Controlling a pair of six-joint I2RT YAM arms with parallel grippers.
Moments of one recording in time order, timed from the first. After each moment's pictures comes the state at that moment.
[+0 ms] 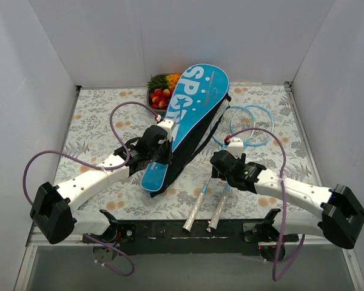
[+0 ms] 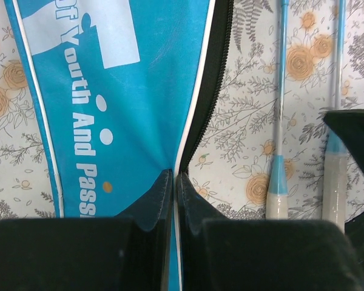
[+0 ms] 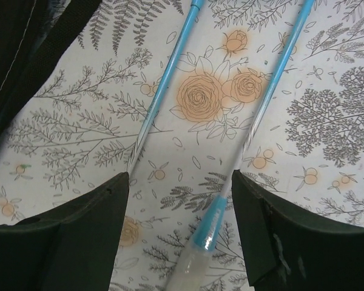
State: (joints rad) left arm -0.77 1.27 0.96 -0.41 -0.12 -0.37; right arm 0.95 1.13 0.69 -0.52 0.58 0.76
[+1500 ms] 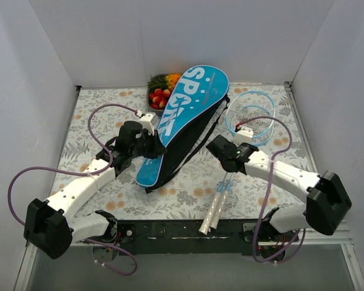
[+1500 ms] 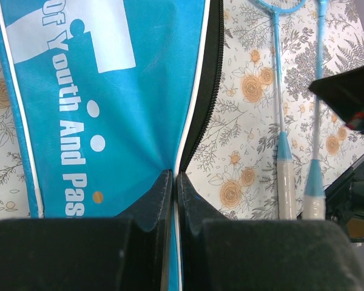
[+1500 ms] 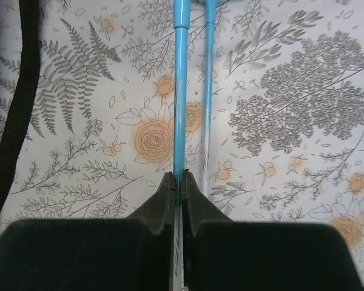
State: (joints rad) left arm -0.52 1.15 0.85 -0.26 0.23 -0.39; right arm 0.83 1.41 0.95 -0.78 0.71 1.07
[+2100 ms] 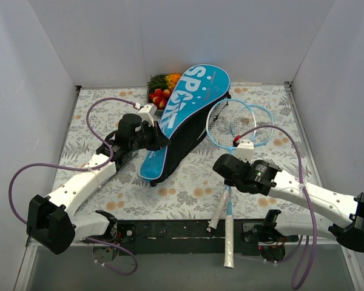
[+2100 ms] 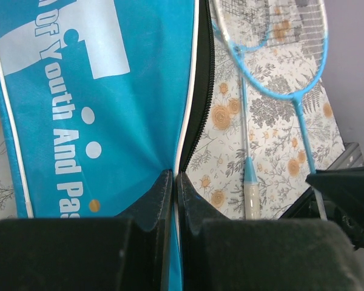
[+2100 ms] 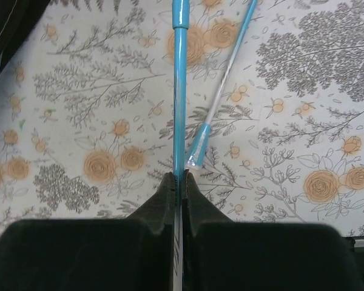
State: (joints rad) left arm -0.50 1.19 0.92 -0.21 0.26 -0.47; right arm 1.05 1.06 0.92 -1.00 0.63 1.03
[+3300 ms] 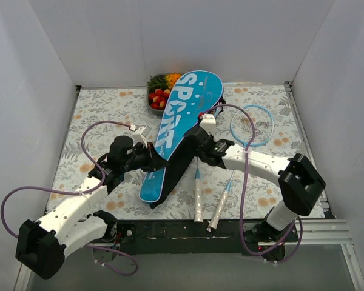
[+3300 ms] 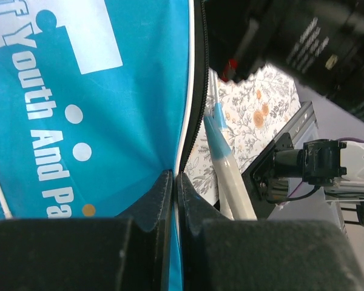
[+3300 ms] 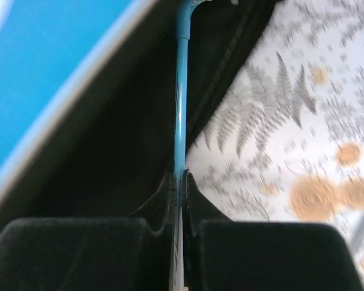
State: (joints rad) left arm -0.51 0.92 0.62 -0.15 0.42 -0.60; right arm 0.93 1.56 1.07 -0.37 0.57 0.73
